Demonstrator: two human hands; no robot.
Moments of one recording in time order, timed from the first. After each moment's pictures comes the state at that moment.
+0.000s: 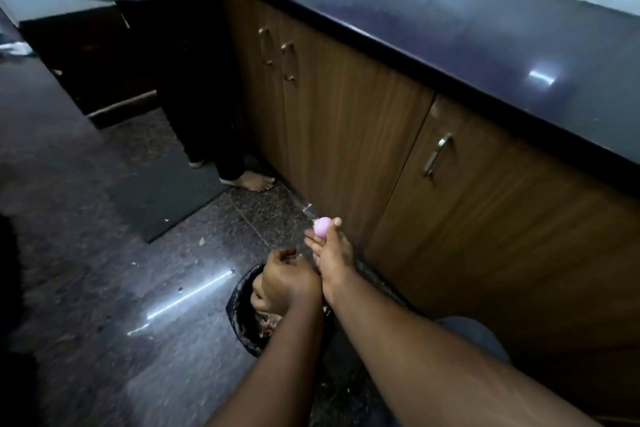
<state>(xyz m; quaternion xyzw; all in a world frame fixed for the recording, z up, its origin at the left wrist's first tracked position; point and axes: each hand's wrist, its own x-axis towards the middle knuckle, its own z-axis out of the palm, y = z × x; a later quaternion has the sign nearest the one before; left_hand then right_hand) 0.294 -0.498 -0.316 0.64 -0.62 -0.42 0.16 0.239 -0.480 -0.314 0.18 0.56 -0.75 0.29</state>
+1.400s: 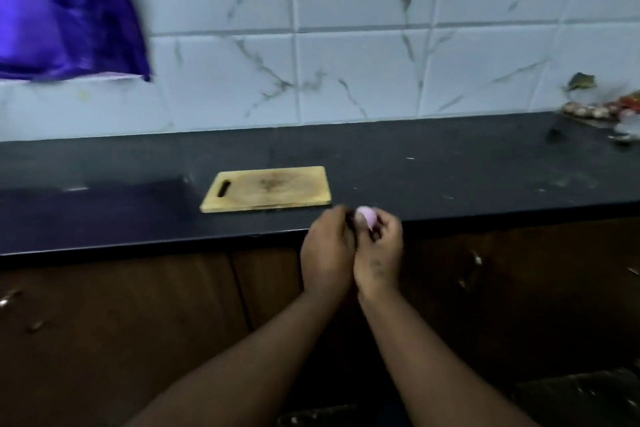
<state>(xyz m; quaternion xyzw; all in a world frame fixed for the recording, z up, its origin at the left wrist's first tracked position) 0.287 0.083 -0.092 -0.25 -0.83 -0.47 0.15 0.308 0.150 -0.108 0.24 0.58 -0.66 -0.41</state>
